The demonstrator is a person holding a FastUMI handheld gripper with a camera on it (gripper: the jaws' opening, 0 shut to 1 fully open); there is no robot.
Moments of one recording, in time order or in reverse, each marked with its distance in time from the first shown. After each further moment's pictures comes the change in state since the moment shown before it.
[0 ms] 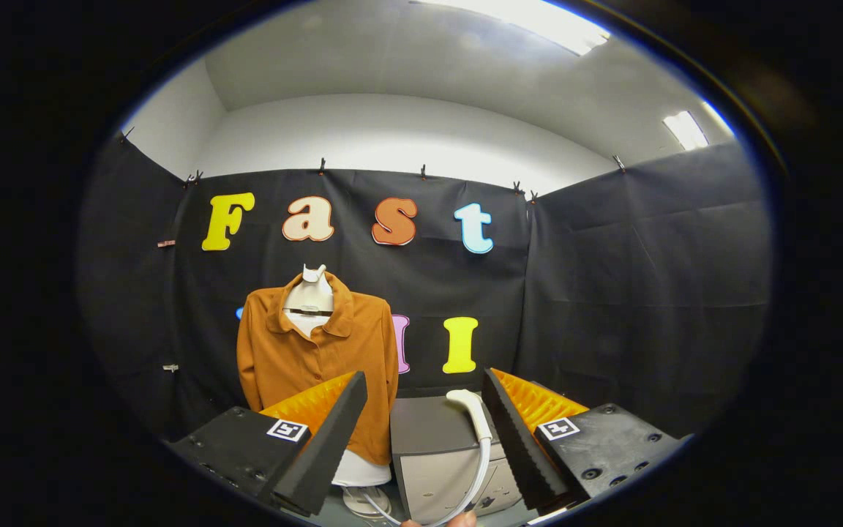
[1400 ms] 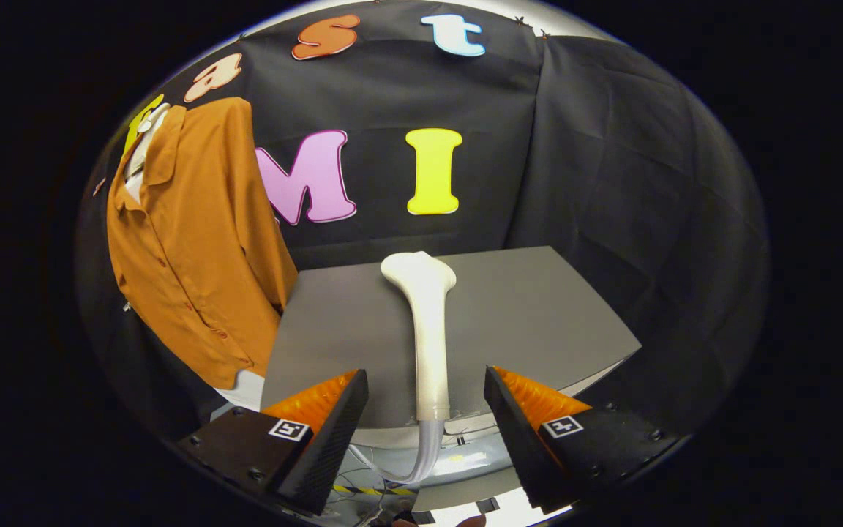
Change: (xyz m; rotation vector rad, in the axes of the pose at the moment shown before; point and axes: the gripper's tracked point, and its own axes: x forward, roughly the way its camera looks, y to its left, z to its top) arm 0.251 -0.136 -0.303 0.018 0.776 -0.032
